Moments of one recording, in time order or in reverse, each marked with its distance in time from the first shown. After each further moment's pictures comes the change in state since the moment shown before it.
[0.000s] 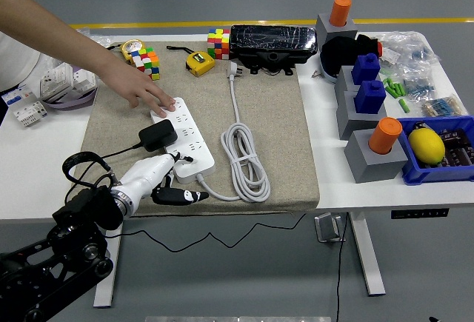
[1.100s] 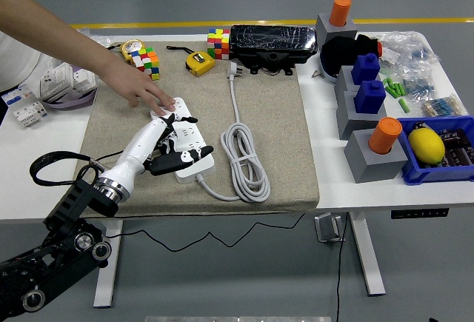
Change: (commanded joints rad) left arm 0.012 -0.003 -0.035 0.019 -0.263 0.325 -0.353; right arm -0.005 0.008 0.015 -0.001 -0.004 -0.001 0.000
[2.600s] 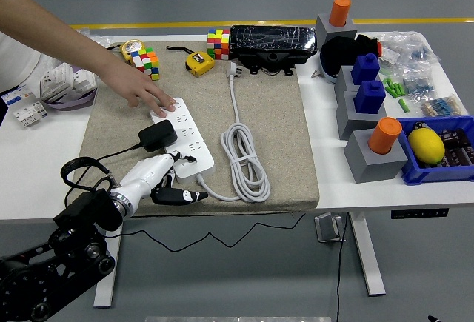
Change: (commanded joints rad) left arm -0.022 -0.009 0.060 0.086 0.204 -0.159 0.143; right arm 0.000 0.000 0.005 0.012 -0.004 -0.001 -0.001
